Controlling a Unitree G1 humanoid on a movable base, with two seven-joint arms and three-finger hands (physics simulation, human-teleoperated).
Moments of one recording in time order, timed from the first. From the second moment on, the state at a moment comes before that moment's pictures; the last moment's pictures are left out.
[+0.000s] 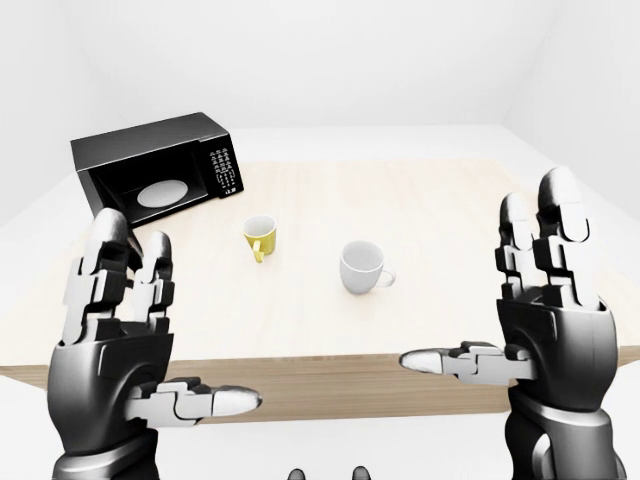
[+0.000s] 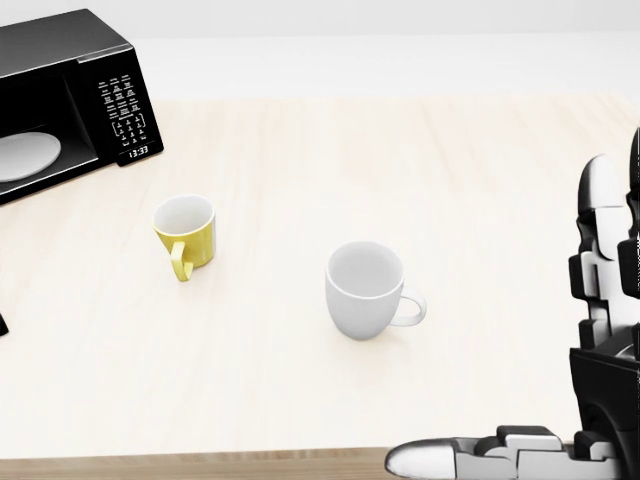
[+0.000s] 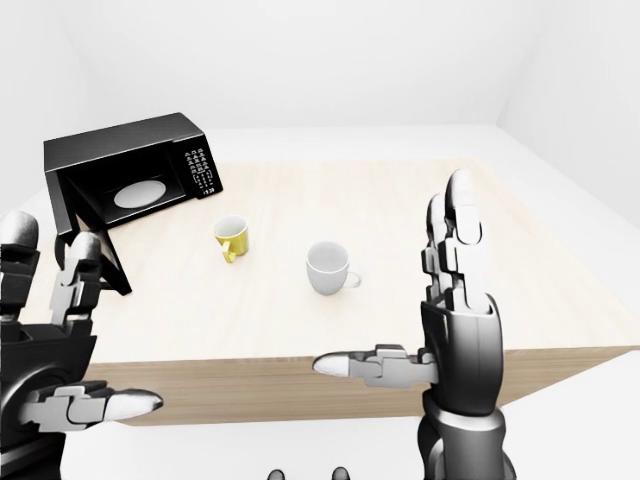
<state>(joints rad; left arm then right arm) 0.44 0.19 0.13 -1.00 -0.40 0.09 0.05 0.28 0.04 0.03 -0.99 -0.17 0.09 0.07</state>
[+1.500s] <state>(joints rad) 0.42 0.20 0.19 -1.05 -0.49 0.09 0.04 0.32 -0.03 0.13 -0.98 -0.17 0.09 -0.01</state>
